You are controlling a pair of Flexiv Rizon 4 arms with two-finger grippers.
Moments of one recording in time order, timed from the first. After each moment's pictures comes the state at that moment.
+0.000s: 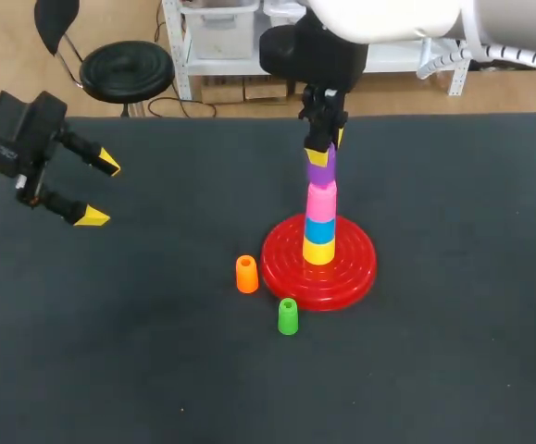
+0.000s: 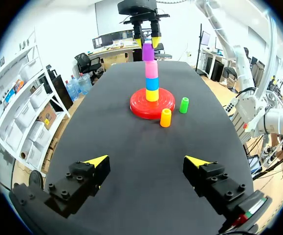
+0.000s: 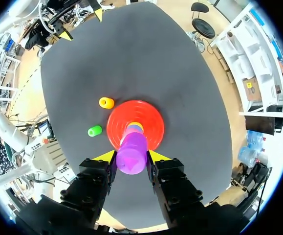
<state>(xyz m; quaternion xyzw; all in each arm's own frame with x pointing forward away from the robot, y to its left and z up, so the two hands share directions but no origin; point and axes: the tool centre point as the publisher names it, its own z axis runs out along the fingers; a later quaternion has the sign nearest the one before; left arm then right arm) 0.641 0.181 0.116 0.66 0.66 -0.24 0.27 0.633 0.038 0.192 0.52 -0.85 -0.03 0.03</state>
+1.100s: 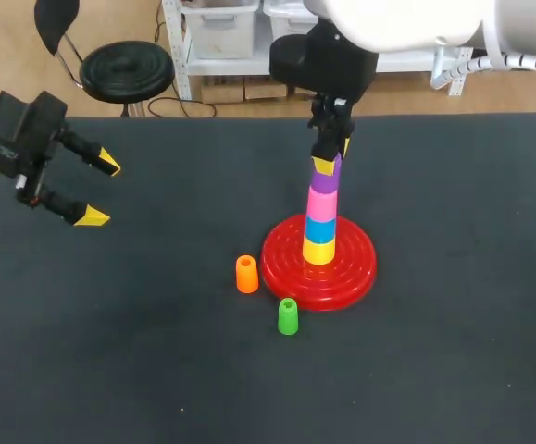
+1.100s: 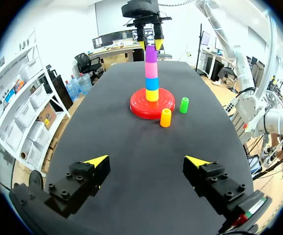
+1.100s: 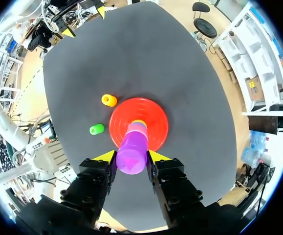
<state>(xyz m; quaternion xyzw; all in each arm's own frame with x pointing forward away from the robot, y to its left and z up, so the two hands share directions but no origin) 0.641 0.181 0.116 0.66 0.66 -0.24 0.27 0.627 0.030 0.183 0.52 -0.85 -0.05 0.03</state>
